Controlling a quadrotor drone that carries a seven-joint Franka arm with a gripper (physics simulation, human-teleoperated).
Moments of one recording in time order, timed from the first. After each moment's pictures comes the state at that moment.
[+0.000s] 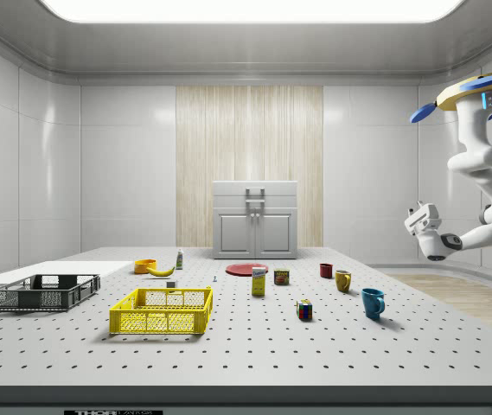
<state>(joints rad) 0.07 -0.72 -0.33 -2.16 0.51 1.37 0.70</state>
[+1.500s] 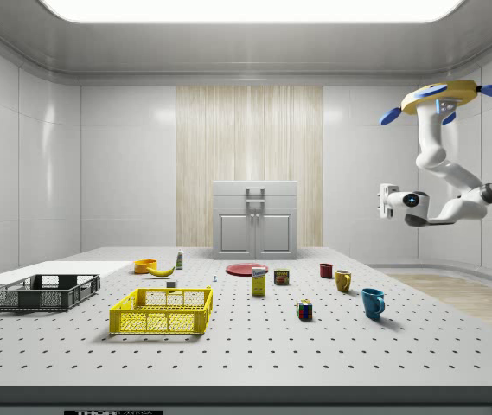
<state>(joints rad) 0.39 -0.86 -0.76 -2.42 1.00 1.48 0.65</state>
